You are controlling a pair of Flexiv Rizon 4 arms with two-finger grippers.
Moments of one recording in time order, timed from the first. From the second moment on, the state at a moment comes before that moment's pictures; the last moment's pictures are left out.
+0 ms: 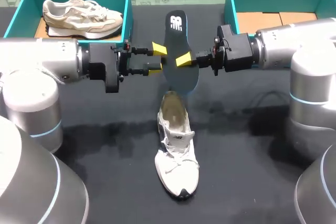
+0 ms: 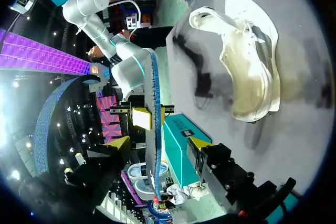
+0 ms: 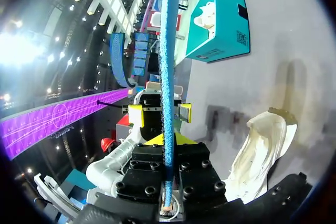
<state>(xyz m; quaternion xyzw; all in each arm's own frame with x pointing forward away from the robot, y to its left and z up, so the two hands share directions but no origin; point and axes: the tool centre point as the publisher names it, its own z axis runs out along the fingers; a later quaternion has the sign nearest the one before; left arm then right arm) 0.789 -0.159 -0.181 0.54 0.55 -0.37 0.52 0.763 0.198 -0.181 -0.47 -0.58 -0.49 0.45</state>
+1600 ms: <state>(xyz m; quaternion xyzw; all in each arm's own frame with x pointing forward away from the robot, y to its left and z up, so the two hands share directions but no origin) 0.751 -0.086 -0.202 0.27 0.89 -0.30 0.21 0.767 0.176 -0.201 -0.38 -0.66 -0.57 0.32</state>
